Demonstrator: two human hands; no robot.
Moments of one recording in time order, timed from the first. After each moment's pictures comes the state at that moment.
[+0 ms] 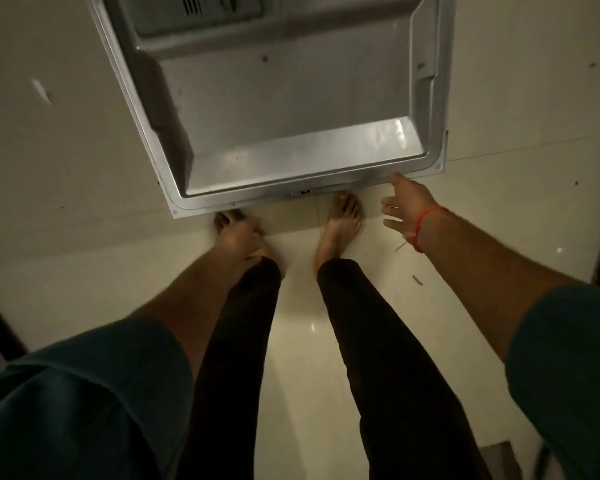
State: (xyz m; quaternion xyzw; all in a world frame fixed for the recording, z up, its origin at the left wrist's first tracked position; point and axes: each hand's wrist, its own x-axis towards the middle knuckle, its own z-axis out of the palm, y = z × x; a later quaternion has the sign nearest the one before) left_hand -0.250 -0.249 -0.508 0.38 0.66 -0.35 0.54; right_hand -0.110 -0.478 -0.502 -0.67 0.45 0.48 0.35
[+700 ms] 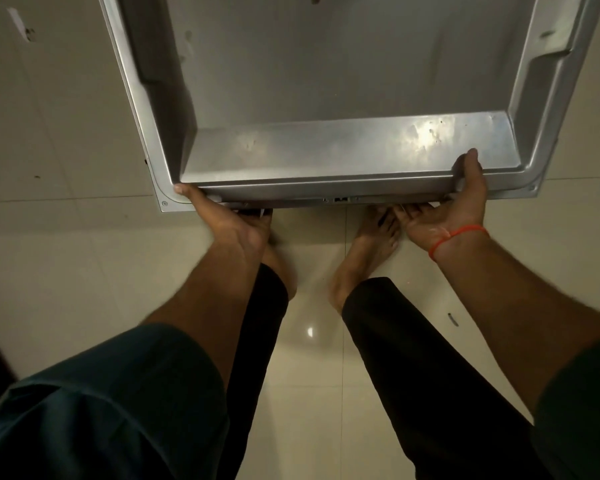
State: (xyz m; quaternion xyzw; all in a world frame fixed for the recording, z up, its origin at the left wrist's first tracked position) left_hand -0.259 -0.235 -0.647 0.08 0.74 0.15 0.65; right_hand -0.133 -0.477 -0.637 -0.40 0.60 0.27 0.64
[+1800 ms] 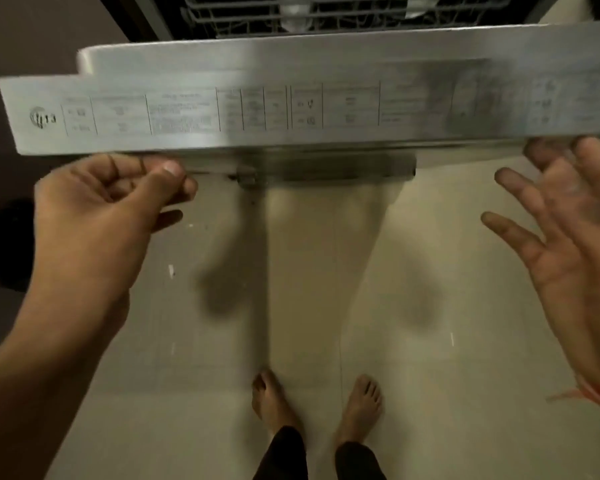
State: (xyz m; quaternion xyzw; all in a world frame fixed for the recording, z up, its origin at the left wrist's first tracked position) left_hand -0.077 -0.046 -0.145 0.72 0.40 0.15 0.55; right_hand 0.053 -0.364 -0.142 -0.70 -0.01 0.14 0.70
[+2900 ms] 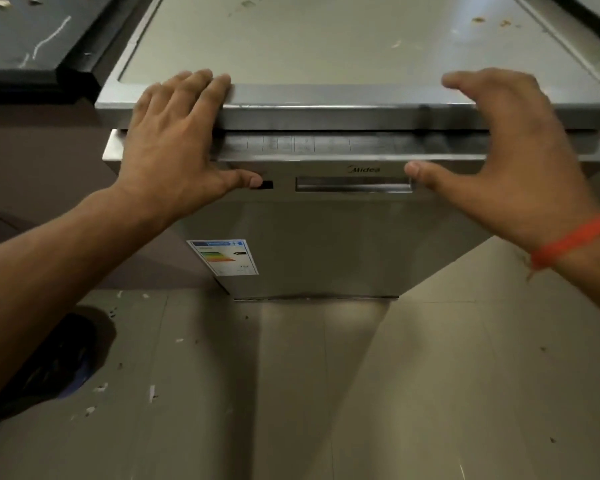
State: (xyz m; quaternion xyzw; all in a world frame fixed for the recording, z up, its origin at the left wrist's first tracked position) left_hand 0.125 0.056 -0.058 0.98 0.11 0.17 0.03; right_hand 0.236 -0.265 -0.029 -0.90 -0.33 -0.12 0.24
